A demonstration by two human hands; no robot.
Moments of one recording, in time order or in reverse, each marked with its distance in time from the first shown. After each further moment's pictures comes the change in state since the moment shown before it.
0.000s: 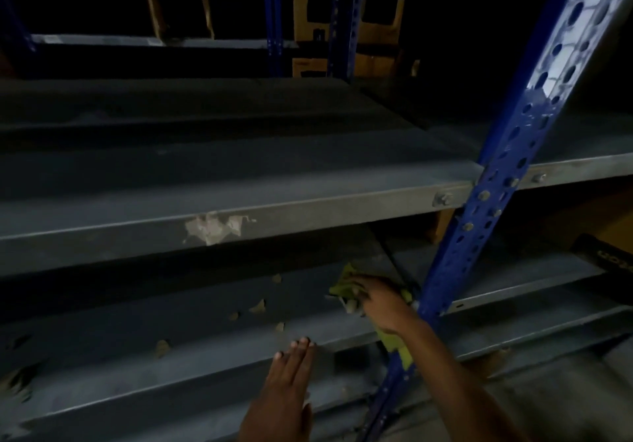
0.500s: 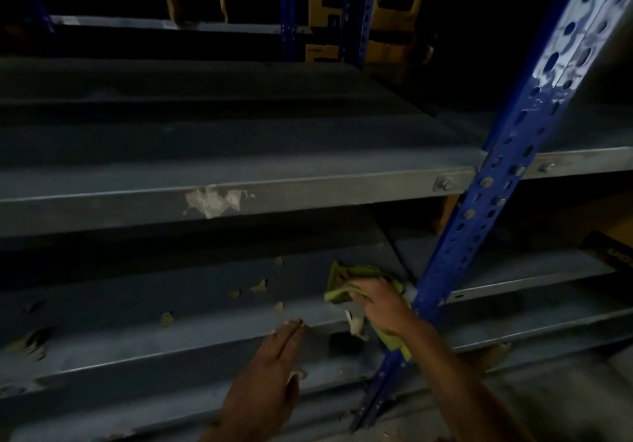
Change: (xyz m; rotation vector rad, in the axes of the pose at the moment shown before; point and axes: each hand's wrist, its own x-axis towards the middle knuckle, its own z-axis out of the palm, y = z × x) left_hand -0.017 0.000 -0.012 -0.053 0.165 -0.049; right_hand -0.028 -0.001 0.003 0.087 -0.067 -0.152
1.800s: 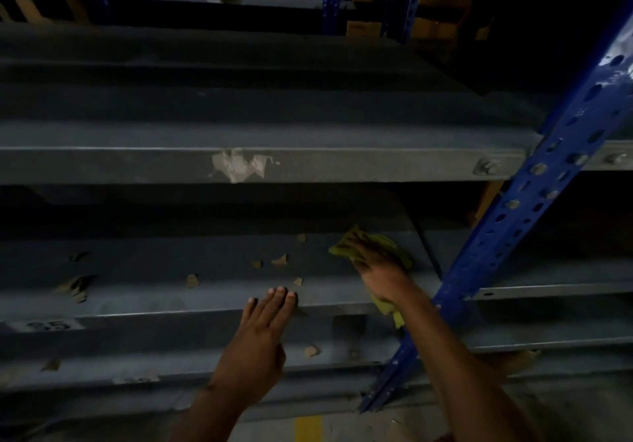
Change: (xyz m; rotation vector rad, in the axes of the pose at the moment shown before) left_hand -0.013 -0.024 -0.008 0.138 0.058 -0.129; right_hand 0.043 -0.010 0.015 -0.257 0.048 -0.102
